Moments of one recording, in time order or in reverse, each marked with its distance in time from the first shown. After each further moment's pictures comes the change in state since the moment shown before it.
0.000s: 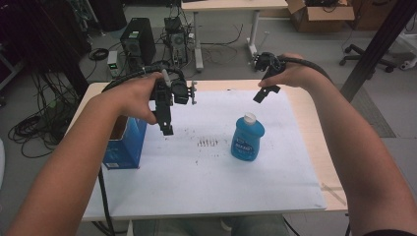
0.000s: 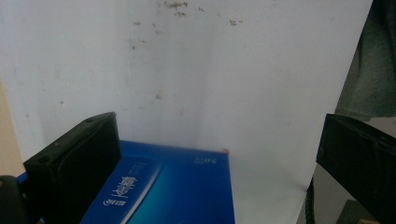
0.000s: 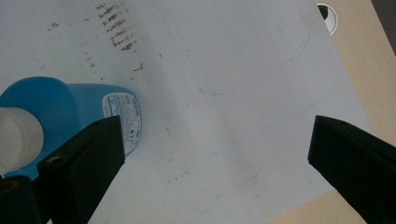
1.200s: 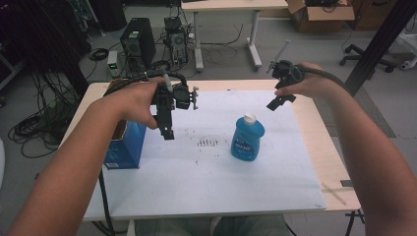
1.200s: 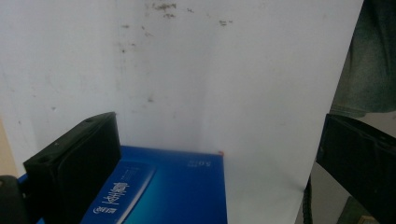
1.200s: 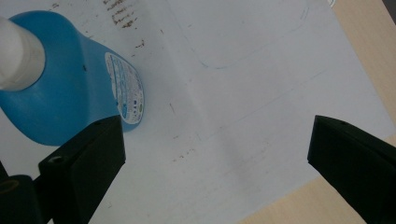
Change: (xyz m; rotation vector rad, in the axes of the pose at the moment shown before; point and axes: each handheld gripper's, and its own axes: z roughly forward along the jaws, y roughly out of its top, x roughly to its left) left arm -0.012 0.003 0.007 0.003 -0.006 0.020; right arm 0.008 -0.053 -0.006 -0.059 -0.012 0.037
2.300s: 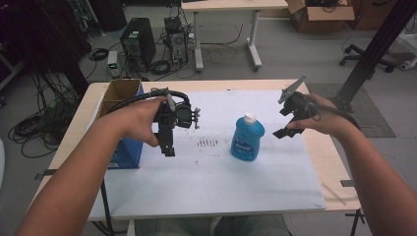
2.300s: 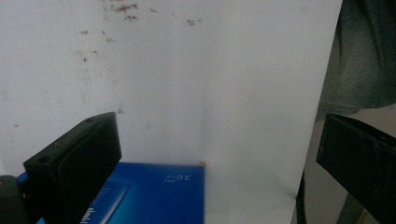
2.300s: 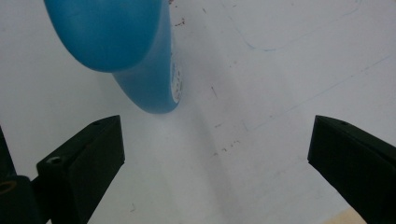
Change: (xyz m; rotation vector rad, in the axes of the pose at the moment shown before) left arm -0.029 0.004 0.029 0.005 -0.025 0.048; right arm 0.047 -0.071 0.034 -0.152 0.029 -0.018
